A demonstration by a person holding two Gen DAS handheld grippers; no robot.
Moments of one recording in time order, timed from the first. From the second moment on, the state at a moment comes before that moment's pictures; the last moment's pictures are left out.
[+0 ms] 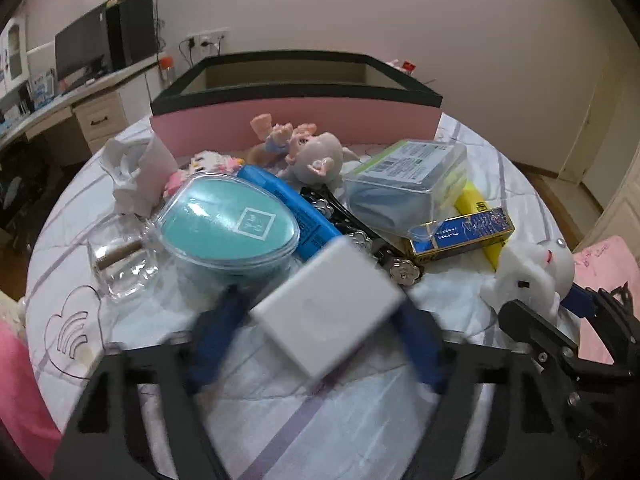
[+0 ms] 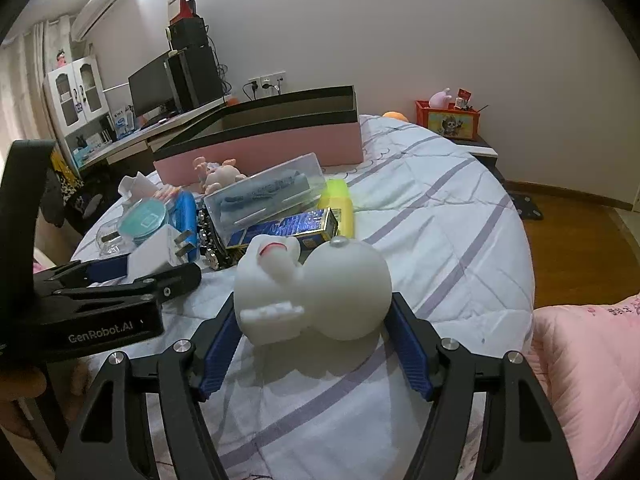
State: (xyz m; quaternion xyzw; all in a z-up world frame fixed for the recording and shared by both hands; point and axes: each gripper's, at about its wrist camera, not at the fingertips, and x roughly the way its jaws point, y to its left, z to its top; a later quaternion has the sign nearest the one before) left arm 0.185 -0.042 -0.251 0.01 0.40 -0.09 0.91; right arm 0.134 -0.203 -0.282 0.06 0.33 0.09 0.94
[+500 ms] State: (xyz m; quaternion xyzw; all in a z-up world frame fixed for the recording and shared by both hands) left arm 0.157 -0.018 -0.235 0.02 0.38 -0.12 0.92; right arm 0.132 -0.196 -0.276 0.06 0.32 0.07 0.94
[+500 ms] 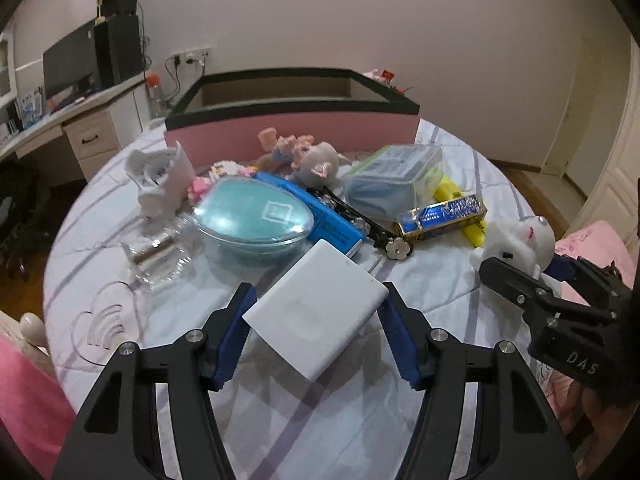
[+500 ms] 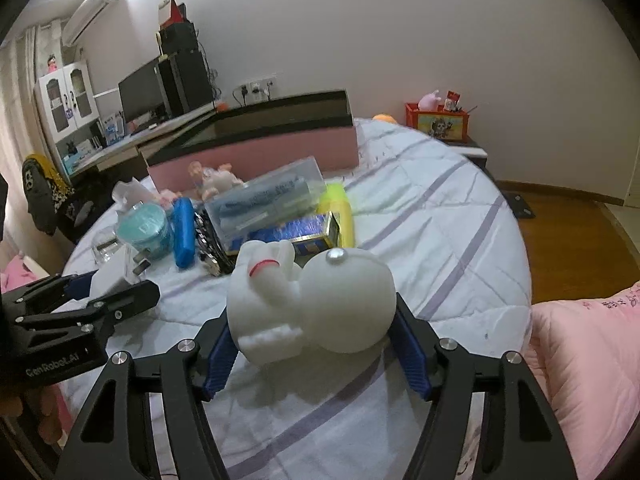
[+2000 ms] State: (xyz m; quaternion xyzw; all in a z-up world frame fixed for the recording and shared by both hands) left arm 0.506 0.009 -0.212 0.06 0.48 -0.08 0.87; right arm 0.467 -0.127 -0.222 0.00 0.46 0.10 0.88
